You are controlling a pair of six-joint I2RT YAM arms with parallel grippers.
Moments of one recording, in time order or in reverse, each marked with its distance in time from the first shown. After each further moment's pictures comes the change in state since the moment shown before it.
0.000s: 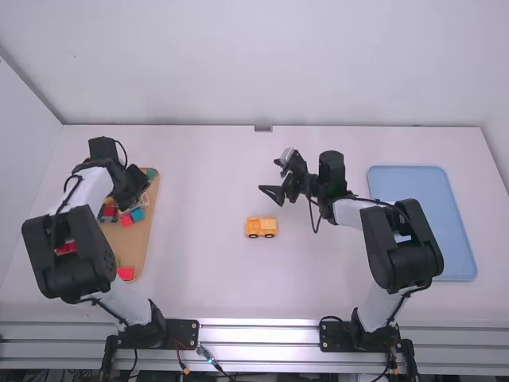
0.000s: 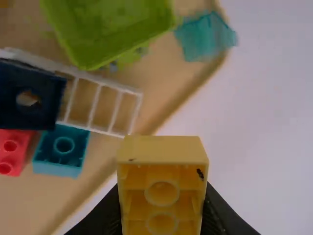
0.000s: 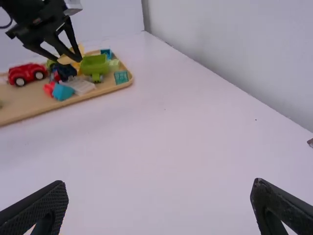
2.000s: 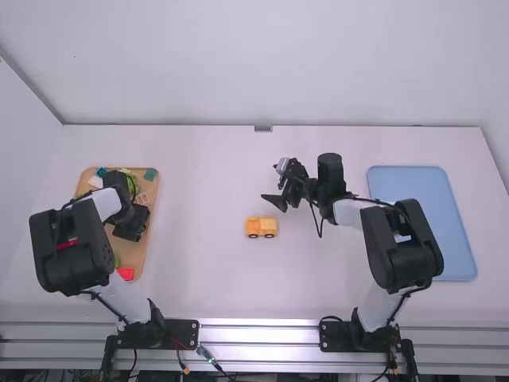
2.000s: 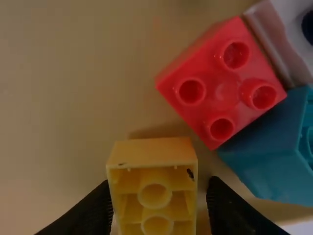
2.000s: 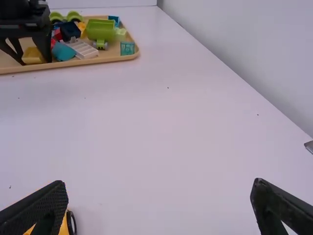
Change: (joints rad) left arm 0.046 0.065 -0.259 0.036 -0.234 -0.459; right arm 0.000 0.000 0.000 -0.133 0.004 -0.301
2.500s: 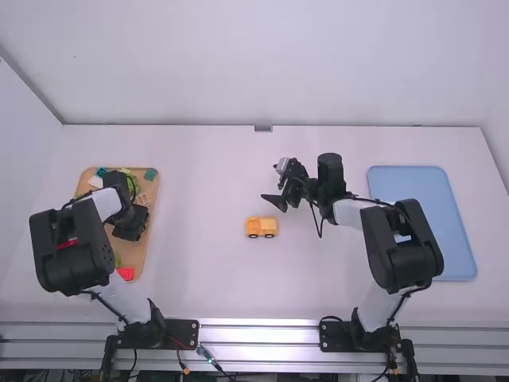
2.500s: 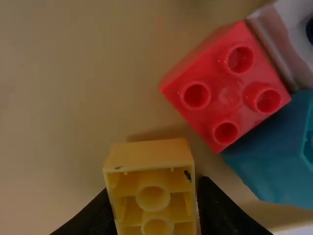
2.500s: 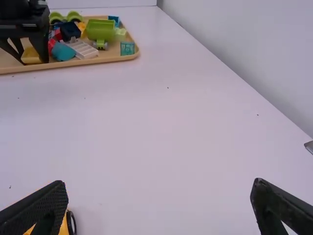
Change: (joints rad) left arm 0.000 0.001 0.000 0.000 -0.012 0.005; right arm 0.000 0.000 0.000 0.000 0.000 0.000
